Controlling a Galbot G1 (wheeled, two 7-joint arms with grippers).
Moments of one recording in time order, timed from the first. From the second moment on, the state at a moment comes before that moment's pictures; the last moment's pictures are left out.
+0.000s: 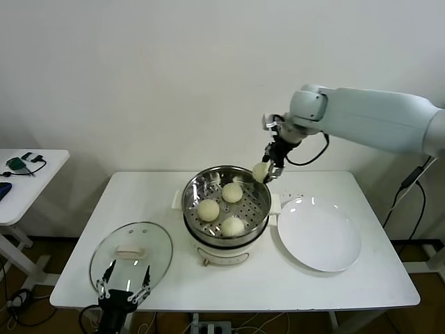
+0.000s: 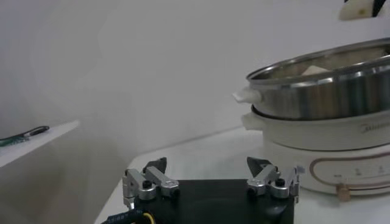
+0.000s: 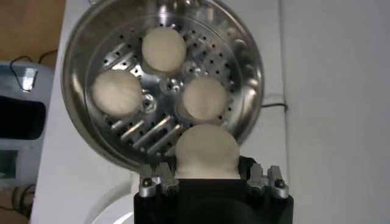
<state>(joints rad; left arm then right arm) 1.83 -1.47 -0.64 -2.08 0.12 -0.07 0.01 0.85 1.13 -1.70 1.18 0.90 -0.39 -0.94</state>
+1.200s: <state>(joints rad) 1.83 -1.45 -0.66 -2.07 0.10 -0.07 0.01 0.72 1.25 -1.76 1.18 0.85 -0.44 -0.86</state>
